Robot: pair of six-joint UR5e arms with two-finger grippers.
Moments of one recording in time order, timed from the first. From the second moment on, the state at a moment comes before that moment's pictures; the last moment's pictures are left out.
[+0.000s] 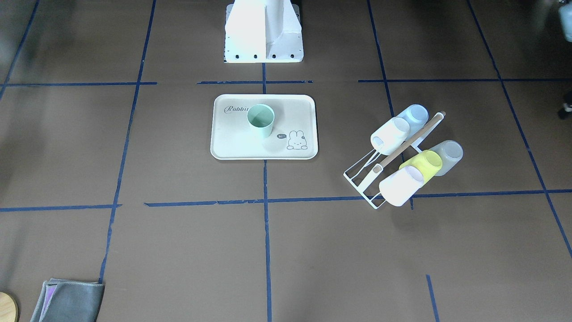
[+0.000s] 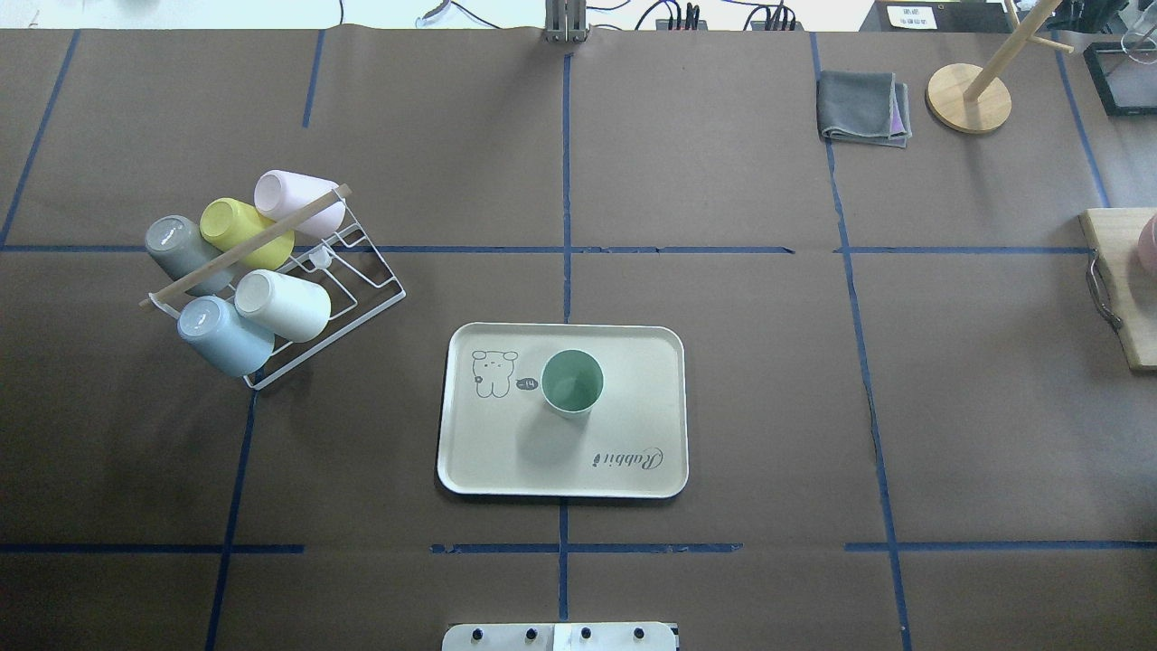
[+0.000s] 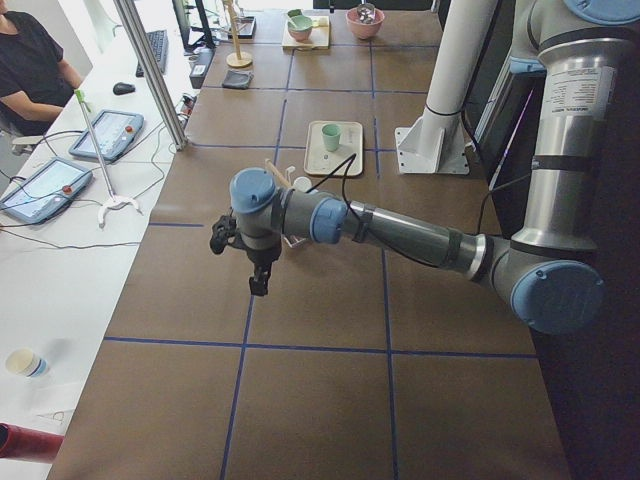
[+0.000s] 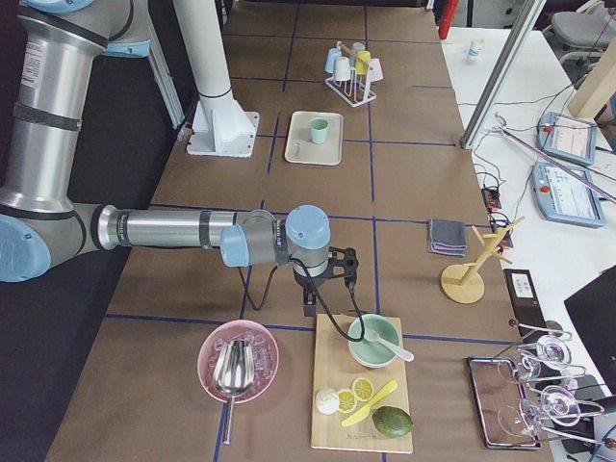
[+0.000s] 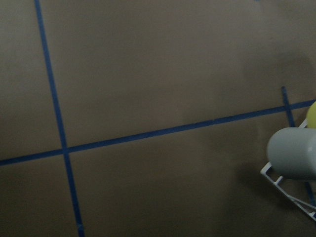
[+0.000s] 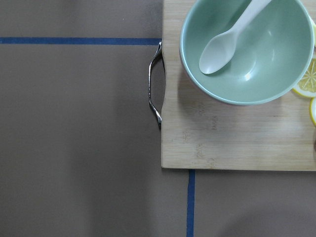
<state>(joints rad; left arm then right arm) -1.52 -1.60 -1.72 -1.50 -2.40 0.01 1.48 -1.83 1.84 -1.43 2.36 0.16</state>
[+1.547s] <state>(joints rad) -1.58 -1.44 -1.79 -1.39 -2.40 -0.04 1.52 -1.78 1.73 -1.43 2.38 0.07</state>
